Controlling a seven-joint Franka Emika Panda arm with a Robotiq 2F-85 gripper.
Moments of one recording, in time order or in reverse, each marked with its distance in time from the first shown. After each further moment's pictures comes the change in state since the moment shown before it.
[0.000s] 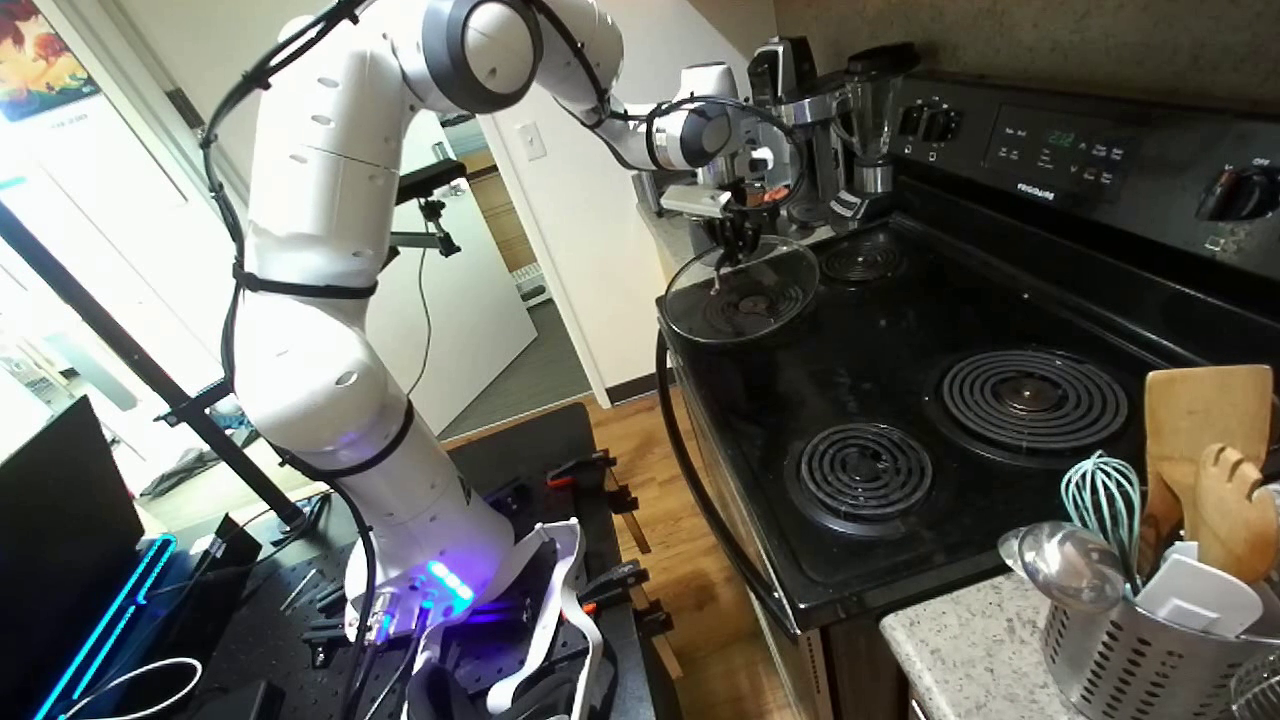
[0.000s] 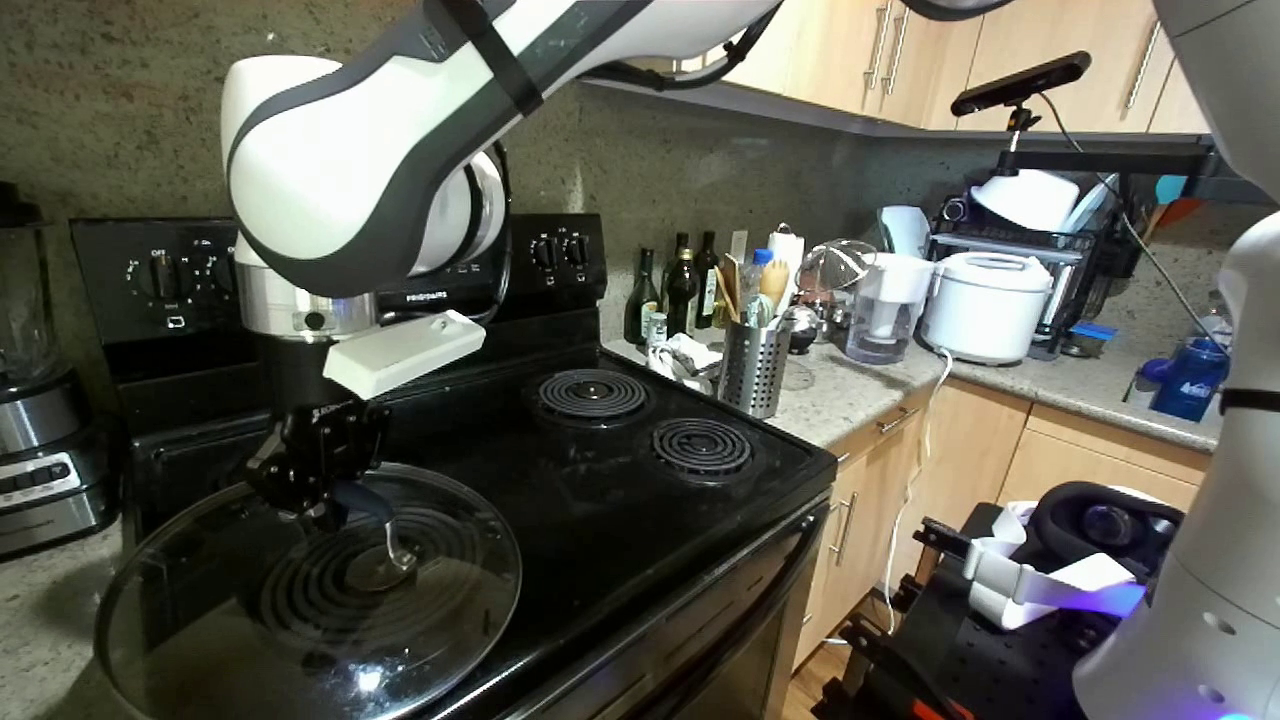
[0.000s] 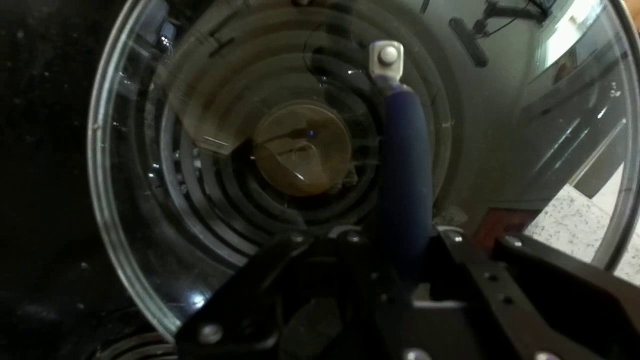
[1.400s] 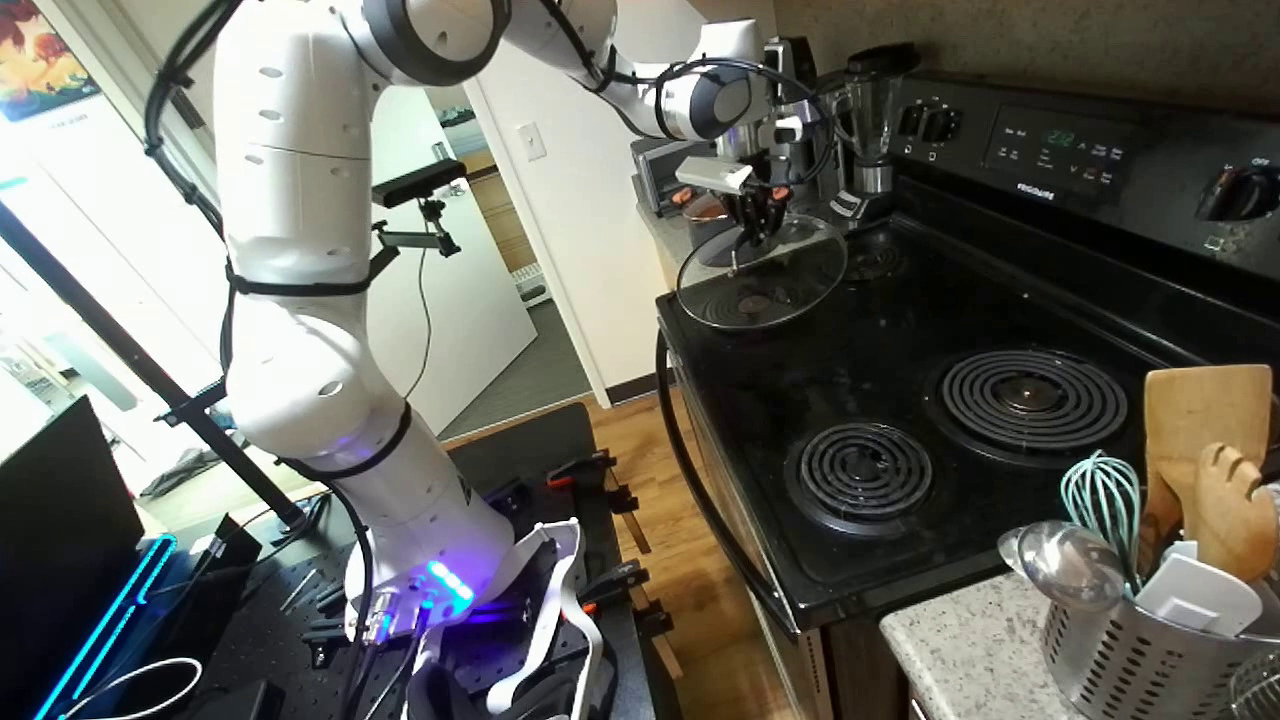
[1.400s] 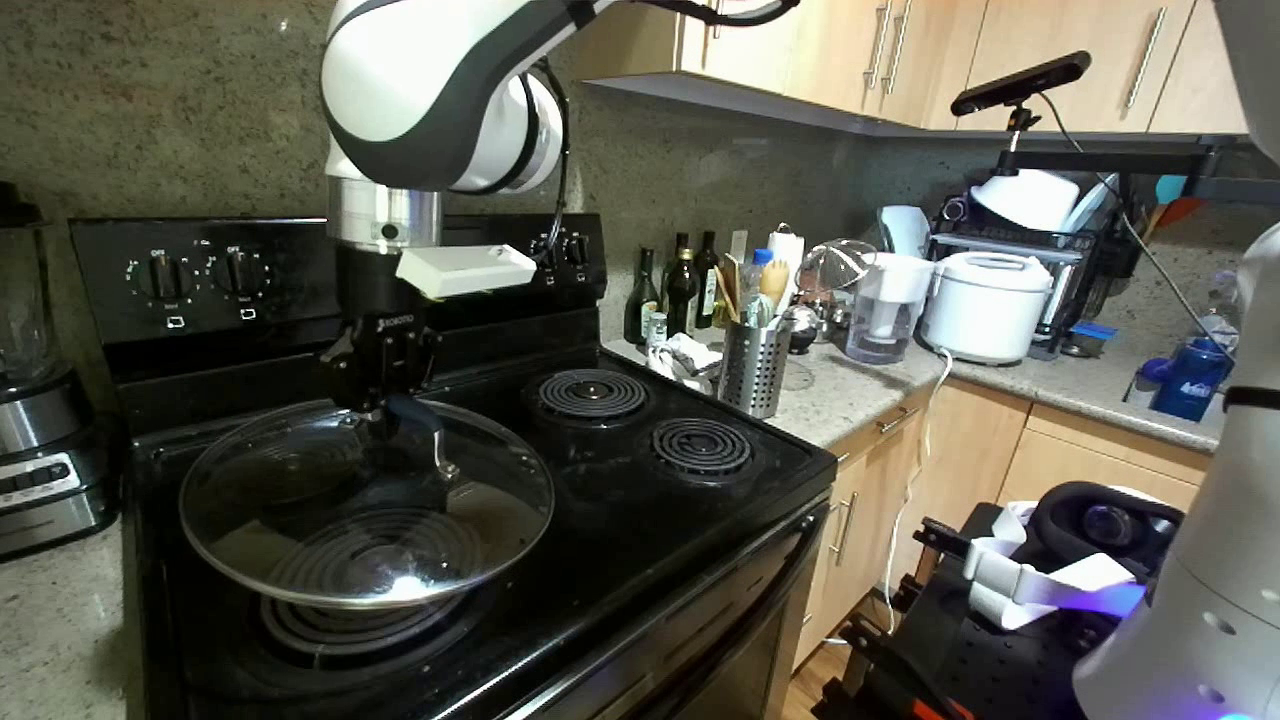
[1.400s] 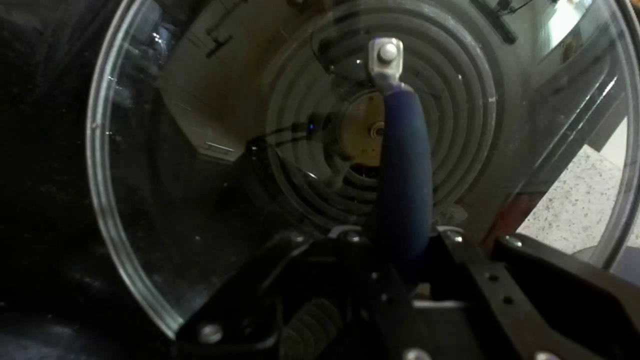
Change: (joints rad) arm -0.109 -0.134 0.001 -0.077 0.078 -0.020 -0.075
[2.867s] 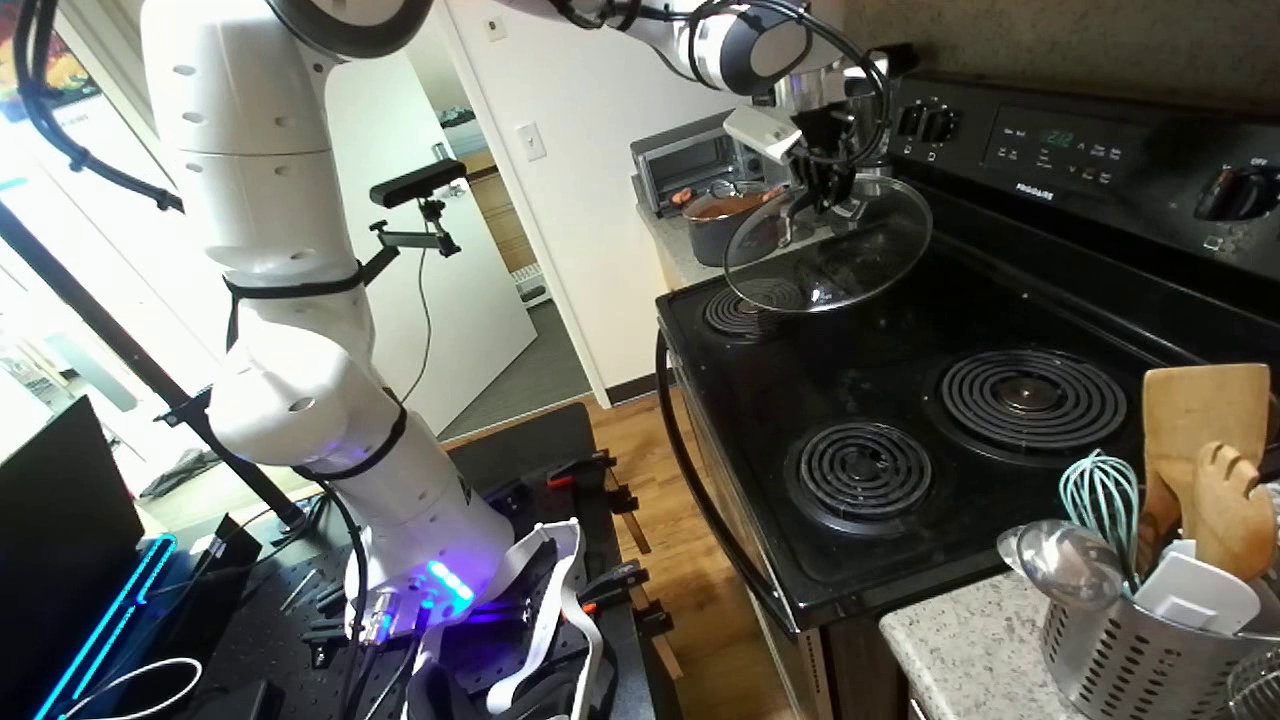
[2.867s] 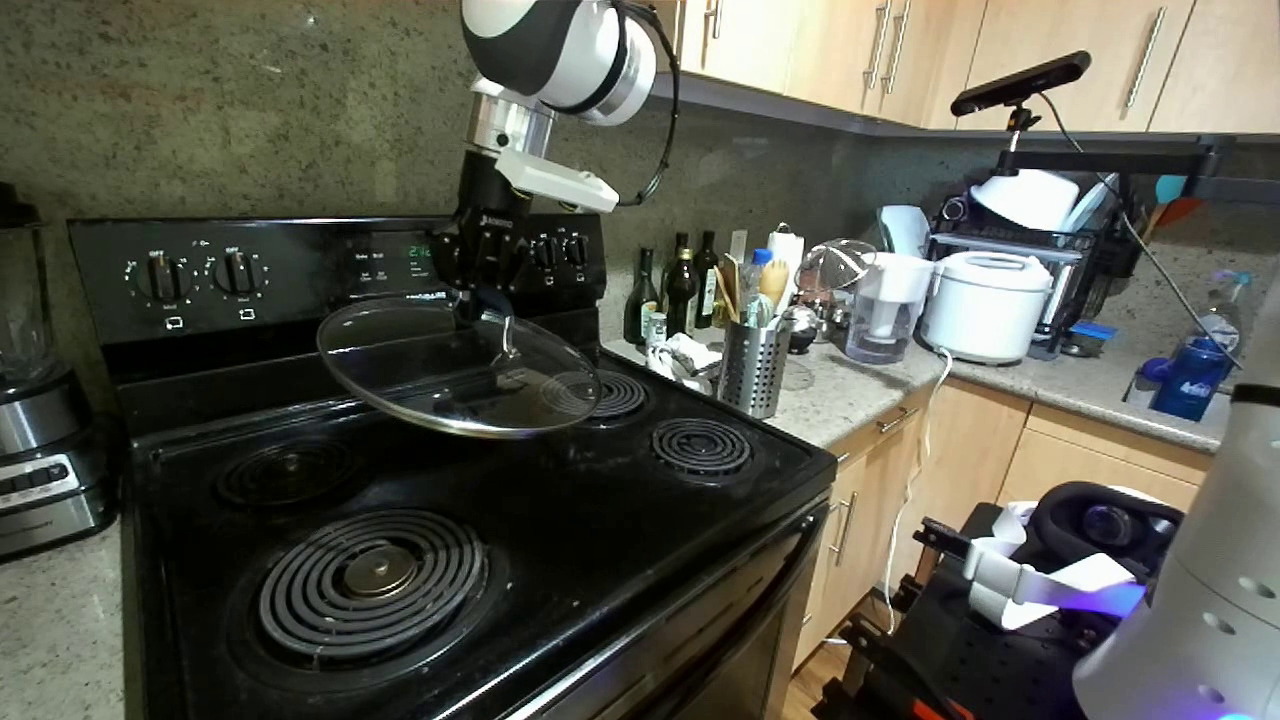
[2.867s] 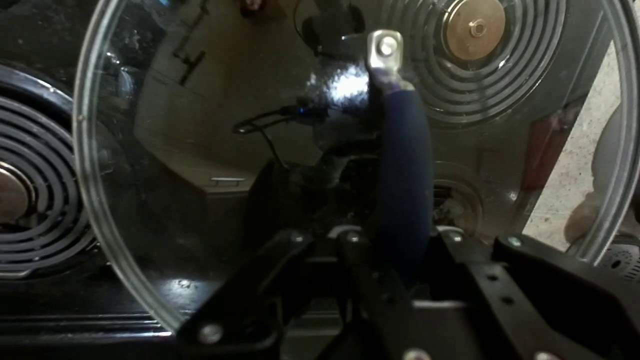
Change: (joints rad) arm -0.179 -0.148 -0.057 -0.047 0.167 0.005 0.000
